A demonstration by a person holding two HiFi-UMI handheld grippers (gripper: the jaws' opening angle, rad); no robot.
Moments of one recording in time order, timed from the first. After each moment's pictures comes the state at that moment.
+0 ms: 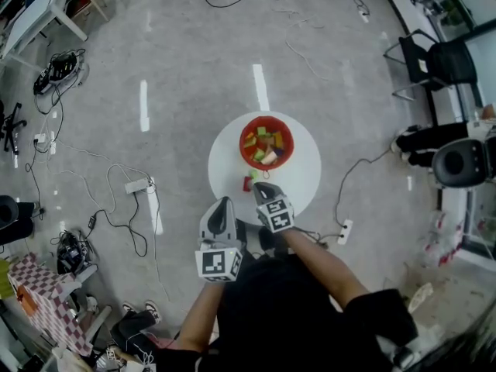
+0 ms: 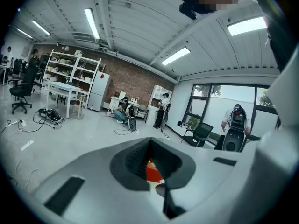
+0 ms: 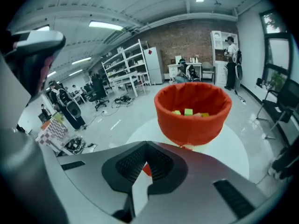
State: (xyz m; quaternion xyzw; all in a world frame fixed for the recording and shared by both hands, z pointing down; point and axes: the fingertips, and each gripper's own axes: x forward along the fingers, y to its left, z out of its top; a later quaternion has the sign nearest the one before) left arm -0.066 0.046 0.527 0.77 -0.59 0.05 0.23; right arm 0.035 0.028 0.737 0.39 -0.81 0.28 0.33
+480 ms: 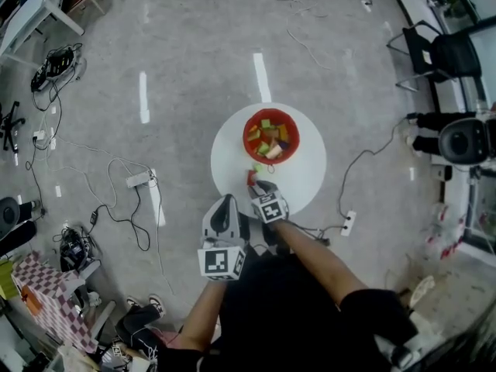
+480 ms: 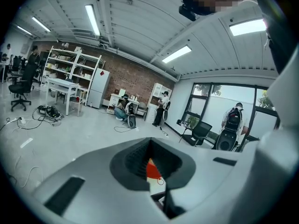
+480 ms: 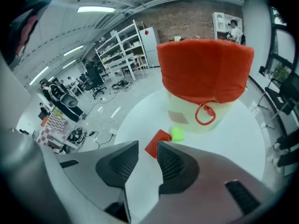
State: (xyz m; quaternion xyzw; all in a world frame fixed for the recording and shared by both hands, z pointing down) left arm -0.070 0.048 0.537 0.77 -0.58 0.06 0.24; right arm 0.025 0.066 0.822 0.36 -0.76 0.35 0.42
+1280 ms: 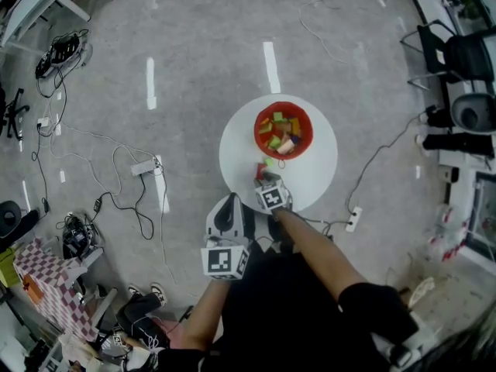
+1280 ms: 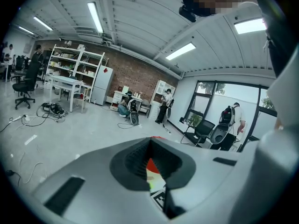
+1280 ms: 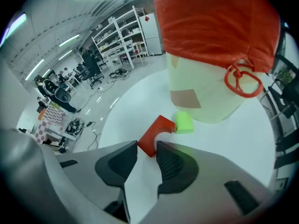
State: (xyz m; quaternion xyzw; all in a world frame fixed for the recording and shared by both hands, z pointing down) left arm -0.082 0.052 0.549 0.75 -0.60 0.05 0.27; right arm 0.019 0.067 0.879 0.33 -0.74 0.35 0.47
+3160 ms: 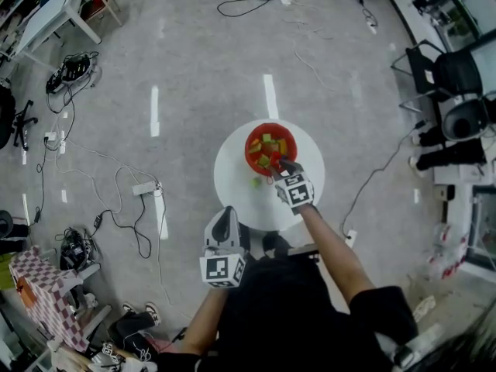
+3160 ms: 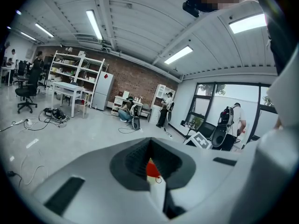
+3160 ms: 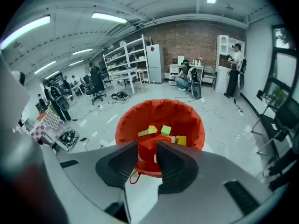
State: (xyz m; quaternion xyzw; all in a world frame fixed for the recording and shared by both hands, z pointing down) left arm -0.060 0.068 0.530 0.76 -0.61 0.05 0.23; right arm 0.088 -0.068 0.715 0.39 -0.81 0.24 0.38
